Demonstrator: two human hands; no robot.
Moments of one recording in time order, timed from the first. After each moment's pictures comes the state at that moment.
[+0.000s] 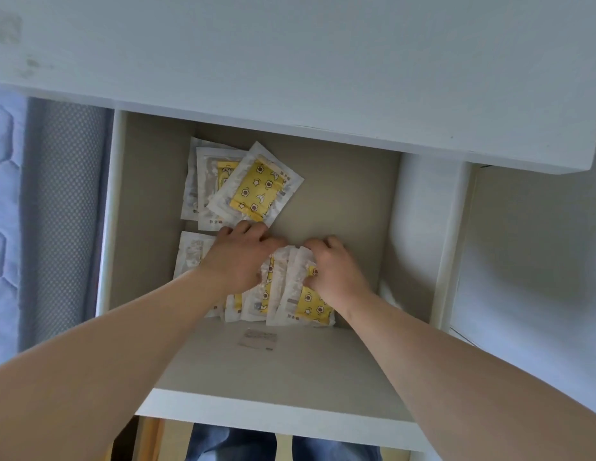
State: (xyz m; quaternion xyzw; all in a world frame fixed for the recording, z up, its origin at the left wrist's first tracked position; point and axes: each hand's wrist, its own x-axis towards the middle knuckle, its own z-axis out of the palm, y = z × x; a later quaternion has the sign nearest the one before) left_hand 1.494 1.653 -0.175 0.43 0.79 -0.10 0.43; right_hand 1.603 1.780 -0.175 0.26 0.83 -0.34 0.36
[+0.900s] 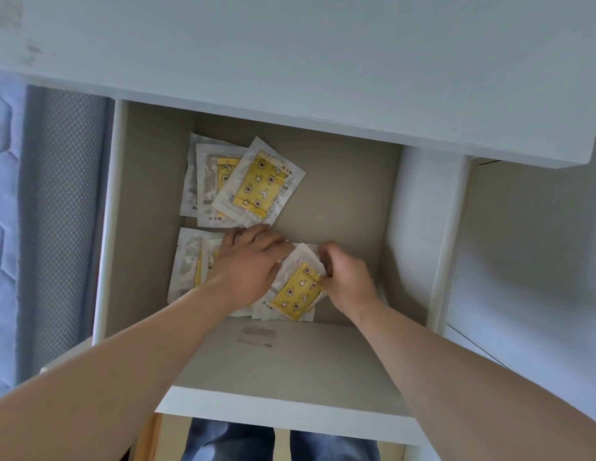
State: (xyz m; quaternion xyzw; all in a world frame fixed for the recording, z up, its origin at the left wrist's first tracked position) left_hand 1.522 1.638 -0.178 0.46 0.83 0.04 0.30; right_hand 1.627 1.781 -0.174 0.34 0.79 -0.42 0.29
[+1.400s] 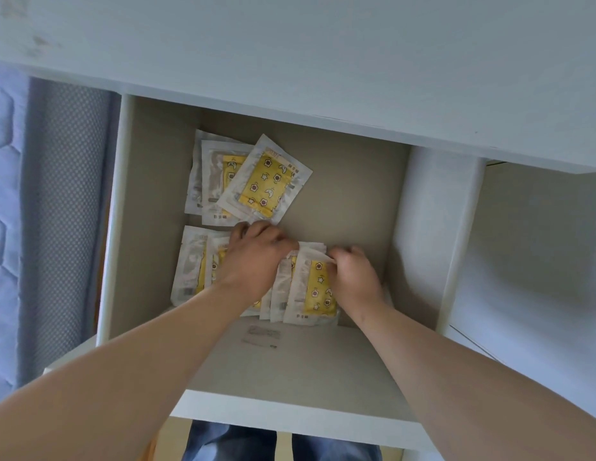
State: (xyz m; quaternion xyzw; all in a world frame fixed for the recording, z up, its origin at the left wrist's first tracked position) left_hand 1.524 1.644 -0.195 0.41 0.86 0.06 0.30; right_hand 1.621 1.778 -0.179 0.36 0.81 -0.34 0.32
